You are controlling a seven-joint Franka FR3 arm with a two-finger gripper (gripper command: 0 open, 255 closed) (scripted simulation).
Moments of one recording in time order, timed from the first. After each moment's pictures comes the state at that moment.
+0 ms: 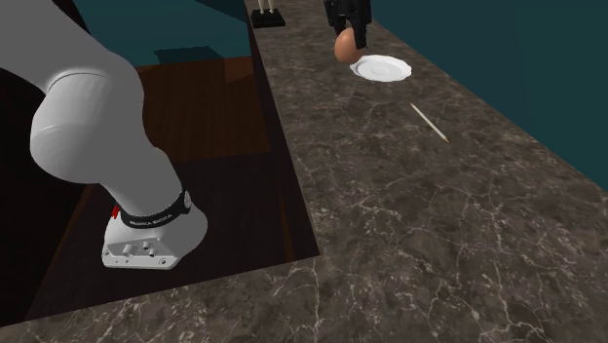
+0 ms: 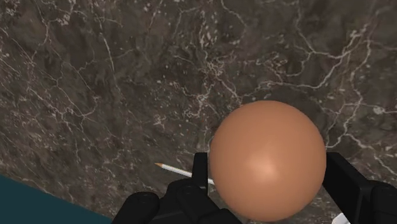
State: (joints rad) arm 0.19 -0.29 0.35 -2.28 -0.24 2.10 0.39
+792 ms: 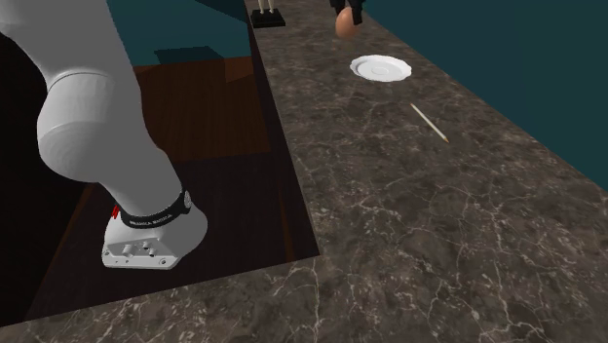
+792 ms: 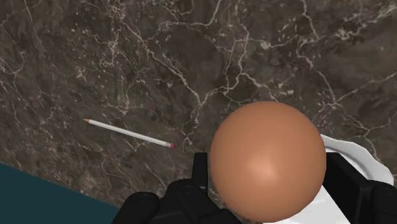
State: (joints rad) arm 0.28 0.13 0.51 -1.81 -0.41 1.93 0.67
